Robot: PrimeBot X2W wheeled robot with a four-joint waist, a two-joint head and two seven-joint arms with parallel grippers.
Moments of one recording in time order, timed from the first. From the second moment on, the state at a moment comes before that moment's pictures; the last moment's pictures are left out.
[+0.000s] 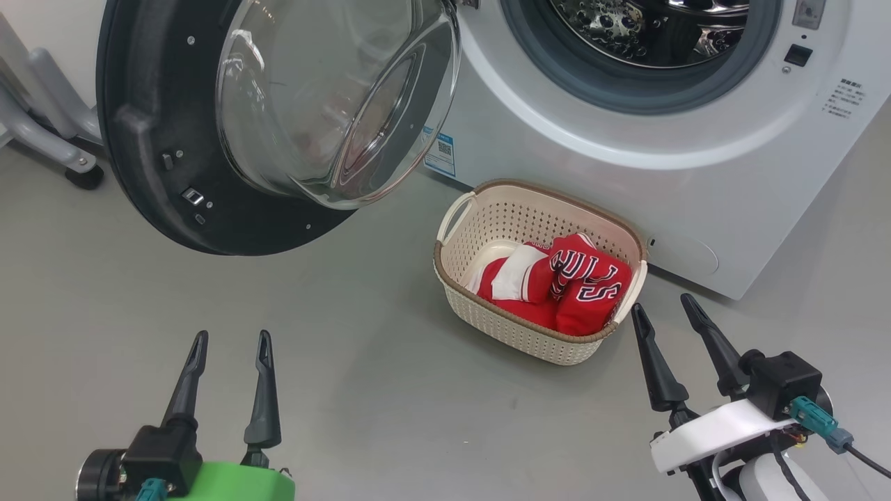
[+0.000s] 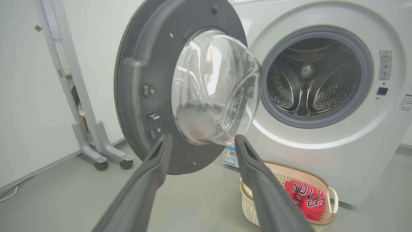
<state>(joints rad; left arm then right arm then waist) 0.07 0.04 -0.16 -0.01 -0.25 0.09 -0.25 -0.02 -0.18 0.32 0.12 0.44 0.12 -0.25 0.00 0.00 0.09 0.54</state>
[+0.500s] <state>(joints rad) 0.07 0.04 -0.16 -0.01 -0.25 0.09 -0.25 -0.02 -0.18 0.32 0.12 0.44 0.12 -0.25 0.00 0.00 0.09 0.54</state>
